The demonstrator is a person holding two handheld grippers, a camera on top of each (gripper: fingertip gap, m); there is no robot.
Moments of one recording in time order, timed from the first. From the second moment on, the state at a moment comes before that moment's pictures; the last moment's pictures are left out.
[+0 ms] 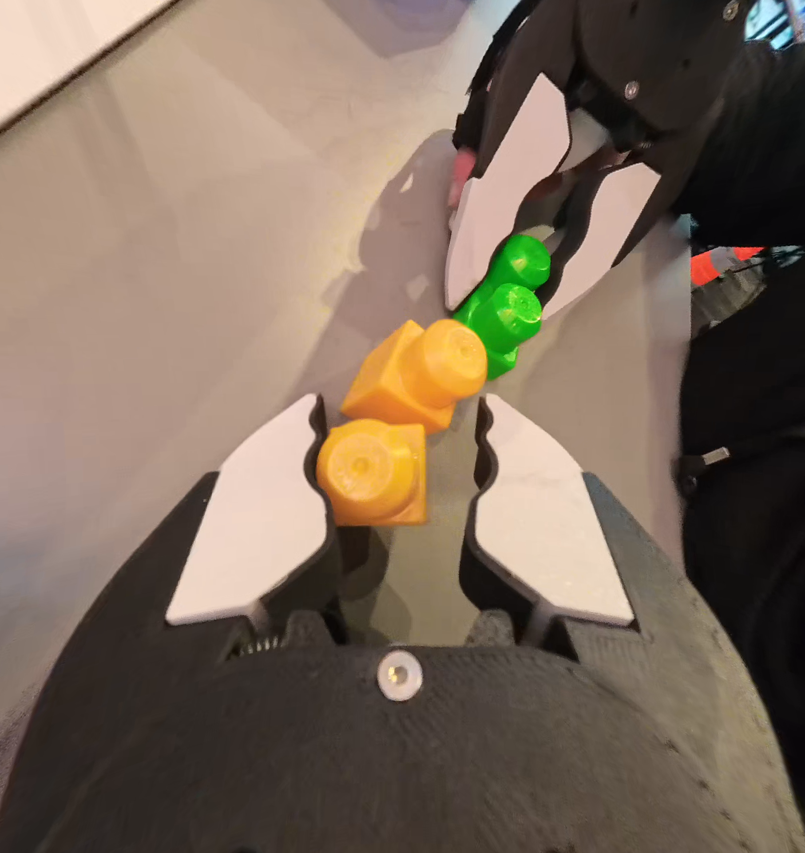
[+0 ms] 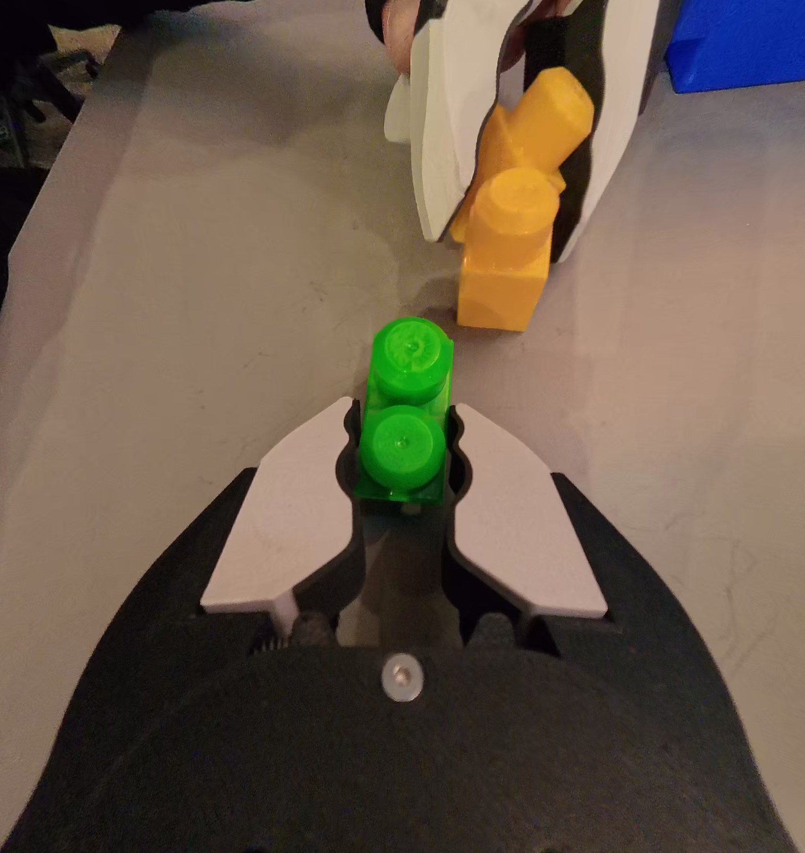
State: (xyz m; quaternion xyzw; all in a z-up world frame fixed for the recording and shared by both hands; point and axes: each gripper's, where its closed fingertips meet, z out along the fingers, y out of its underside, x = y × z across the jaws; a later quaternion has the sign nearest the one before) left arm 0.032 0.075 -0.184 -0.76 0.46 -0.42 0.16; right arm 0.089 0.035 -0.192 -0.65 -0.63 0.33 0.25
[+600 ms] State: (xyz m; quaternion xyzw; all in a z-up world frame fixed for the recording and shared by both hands) left arm 0.011 0.105 -0.154 -0.75 0.52 -0.27 0.32; right arm 0.089 0.035 -0.192 -0.65 -0.64 0.33 0.25
